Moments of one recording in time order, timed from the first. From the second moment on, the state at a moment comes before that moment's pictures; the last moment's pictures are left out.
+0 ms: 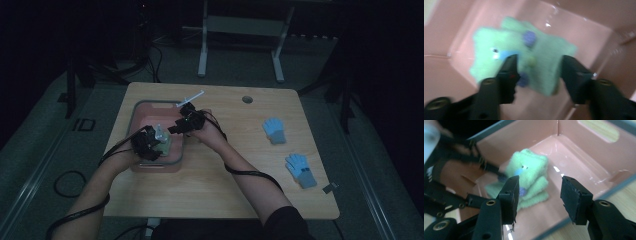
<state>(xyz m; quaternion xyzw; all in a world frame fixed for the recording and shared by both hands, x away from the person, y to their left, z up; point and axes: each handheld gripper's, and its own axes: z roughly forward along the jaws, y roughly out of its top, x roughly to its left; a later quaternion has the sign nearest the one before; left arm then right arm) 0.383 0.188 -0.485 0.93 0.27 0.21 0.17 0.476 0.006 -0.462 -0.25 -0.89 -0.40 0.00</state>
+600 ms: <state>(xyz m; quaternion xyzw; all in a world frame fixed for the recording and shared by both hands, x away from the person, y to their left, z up) 0.370 0.161 -0.456 0.88 0.31 0.22 0.27 0.453 -0.061 -0.449 -0.24 -0.88 -0.42 -0.03</state>
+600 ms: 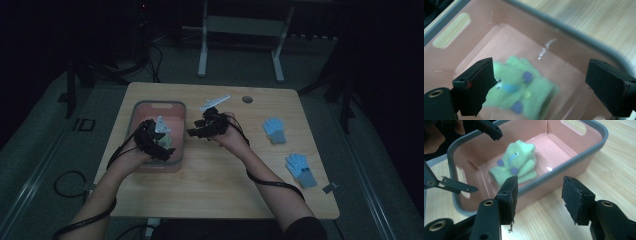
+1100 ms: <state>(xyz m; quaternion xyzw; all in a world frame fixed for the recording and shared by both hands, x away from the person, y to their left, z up) 0.355 0.110 -0.447 0.88 0.29 0.20 0.33 0.443 -0.108 -0.455 -0.25 -0.88 -0.41 -0.06</state>
